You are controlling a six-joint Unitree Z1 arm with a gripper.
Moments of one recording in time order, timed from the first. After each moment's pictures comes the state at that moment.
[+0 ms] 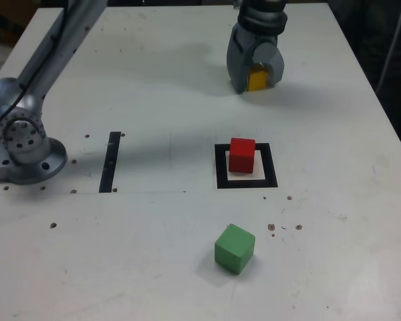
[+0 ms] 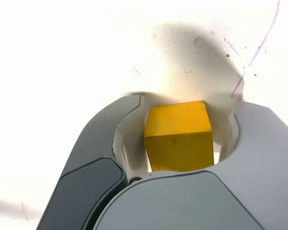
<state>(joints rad) 0.45 2.37 -2.01 1.31 0.12 0.17</state>
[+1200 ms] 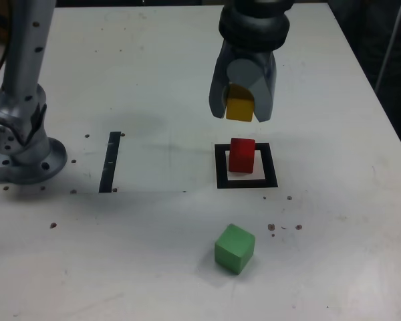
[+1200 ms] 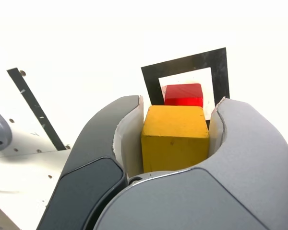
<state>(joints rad) -0.06 2.02 -1.75 1.43 0.10 0.13</state>
